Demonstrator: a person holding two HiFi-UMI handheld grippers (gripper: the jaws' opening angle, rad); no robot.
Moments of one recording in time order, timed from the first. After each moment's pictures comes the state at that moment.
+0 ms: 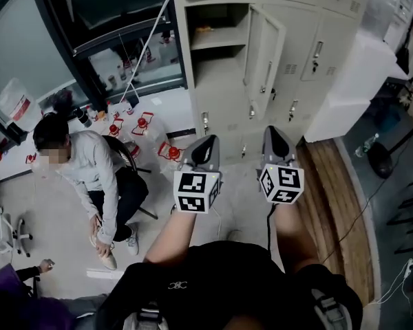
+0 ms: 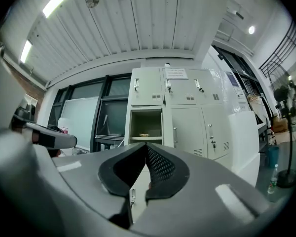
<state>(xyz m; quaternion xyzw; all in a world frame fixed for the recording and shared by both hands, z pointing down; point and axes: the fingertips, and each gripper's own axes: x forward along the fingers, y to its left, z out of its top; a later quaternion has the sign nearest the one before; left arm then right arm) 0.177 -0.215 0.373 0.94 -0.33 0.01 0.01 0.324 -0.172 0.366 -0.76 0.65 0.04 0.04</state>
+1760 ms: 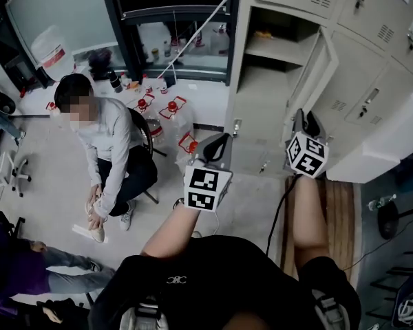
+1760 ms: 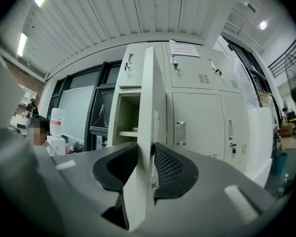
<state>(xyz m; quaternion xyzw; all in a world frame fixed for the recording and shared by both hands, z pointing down) 0.154 -0.302 0.383 0.90 -0.44 0.02 0.01 0.396 -0.357 0.358 -0.75 0.66 0.01 -0.01</state>
